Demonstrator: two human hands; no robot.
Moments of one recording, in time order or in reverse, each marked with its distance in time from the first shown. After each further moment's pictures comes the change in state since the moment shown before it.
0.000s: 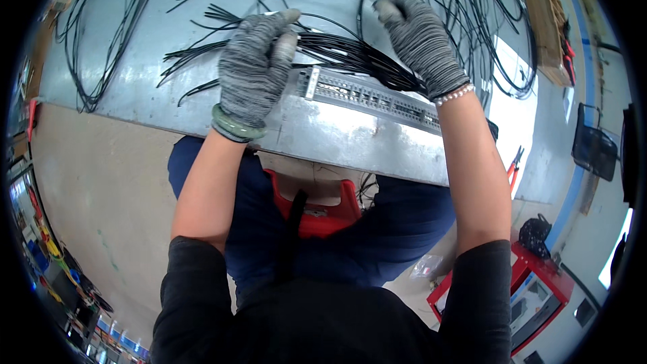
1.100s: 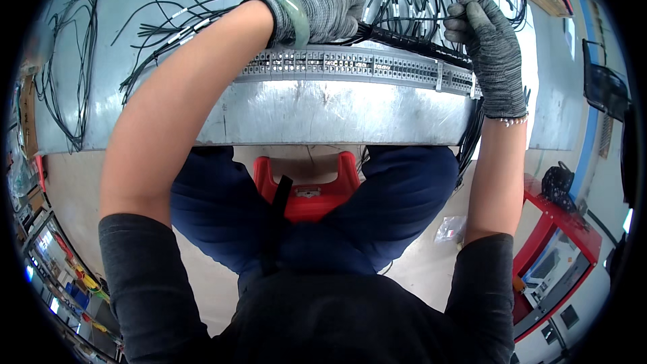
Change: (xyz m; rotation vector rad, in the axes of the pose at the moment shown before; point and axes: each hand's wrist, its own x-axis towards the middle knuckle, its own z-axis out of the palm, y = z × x) left_hand 0.065 0.071 0.131 0.160 -1.096 0.220; right_hand -0.101 0.144 -0.079 0.925 0.200 0.191
